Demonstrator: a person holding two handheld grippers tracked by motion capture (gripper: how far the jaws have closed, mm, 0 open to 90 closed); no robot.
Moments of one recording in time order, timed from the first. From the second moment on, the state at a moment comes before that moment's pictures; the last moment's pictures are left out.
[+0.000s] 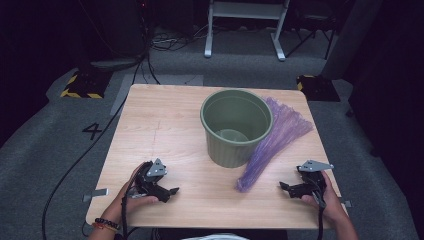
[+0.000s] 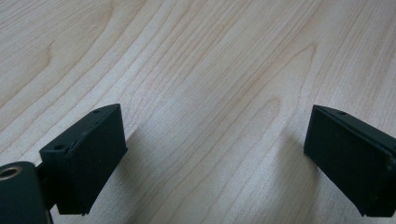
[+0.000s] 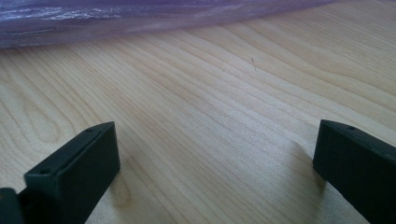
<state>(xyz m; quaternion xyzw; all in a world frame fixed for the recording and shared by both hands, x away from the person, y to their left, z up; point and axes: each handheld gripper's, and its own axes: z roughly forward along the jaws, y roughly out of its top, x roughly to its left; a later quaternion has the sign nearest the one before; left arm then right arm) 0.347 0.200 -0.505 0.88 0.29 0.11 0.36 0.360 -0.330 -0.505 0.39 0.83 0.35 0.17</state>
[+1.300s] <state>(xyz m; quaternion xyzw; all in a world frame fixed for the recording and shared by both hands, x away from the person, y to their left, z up) 0.350 0.200 -0.505 0.88 0.28 0.11 0.36 0.370 -0.312 -0.438 0.35 0.81 0.42 0.21</state>
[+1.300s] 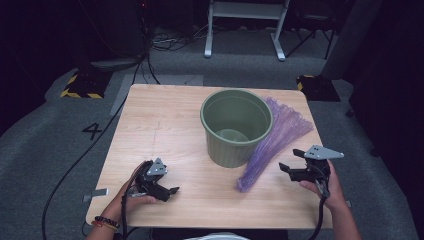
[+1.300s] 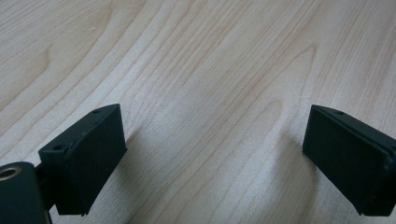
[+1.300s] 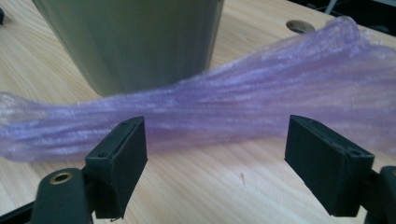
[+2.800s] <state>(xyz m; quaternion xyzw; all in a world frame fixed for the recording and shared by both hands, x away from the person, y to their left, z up) 0.354 0.199 -0.505 0.88 0.28 0.11 0.36 0.424 -0.222 -0.441 0.26 0.85 0.43 0.16</state>
